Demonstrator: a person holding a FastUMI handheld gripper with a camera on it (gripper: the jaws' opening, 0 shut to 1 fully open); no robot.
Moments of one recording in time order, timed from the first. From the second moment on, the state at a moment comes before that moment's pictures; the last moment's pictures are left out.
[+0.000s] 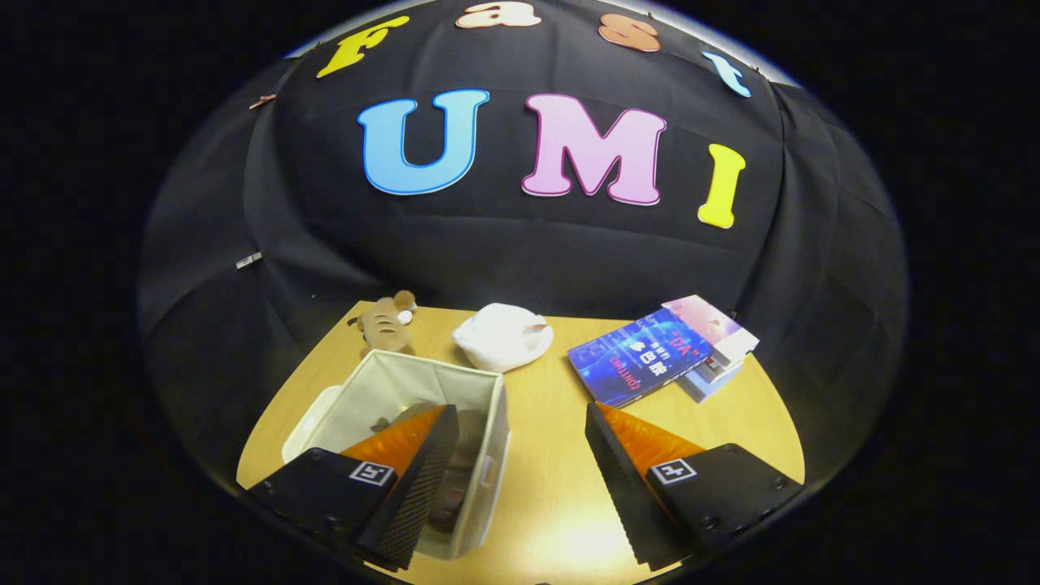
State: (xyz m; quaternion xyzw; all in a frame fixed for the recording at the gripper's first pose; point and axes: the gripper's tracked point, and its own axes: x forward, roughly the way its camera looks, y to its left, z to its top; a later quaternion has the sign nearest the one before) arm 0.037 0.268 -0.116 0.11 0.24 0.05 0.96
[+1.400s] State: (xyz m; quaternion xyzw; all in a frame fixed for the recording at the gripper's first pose) arm -0.023 -0.105 -0.086 0.08 0.04 -0.02 1.00
